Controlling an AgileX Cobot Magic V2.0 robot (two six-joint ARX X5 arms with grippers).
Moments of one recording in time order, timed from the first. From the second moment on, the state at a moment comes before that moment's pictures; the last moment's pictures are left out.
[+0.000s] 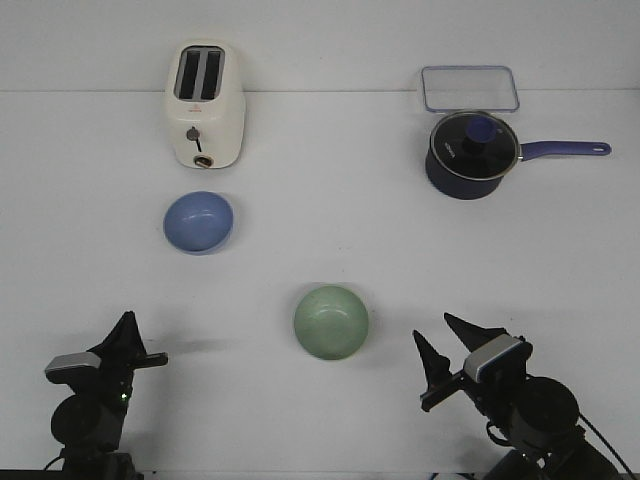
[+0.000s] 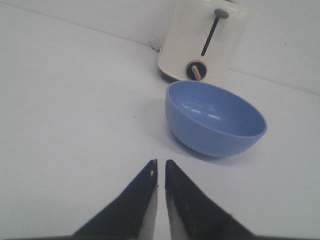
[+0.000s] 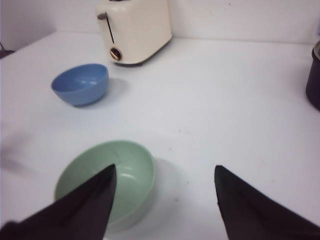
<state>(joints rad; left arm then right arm) -0.02 0.01 0.04 0.03 -0.05 -0.30 0.65 0.35 0.54 -0.42 0.06 0.21</state>
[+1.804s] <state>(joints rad) -0.02 1.70 1.17 -0.21 0.08 -0.17 0.65 0.35 0.54 -0.42 0.08 0.21</state>
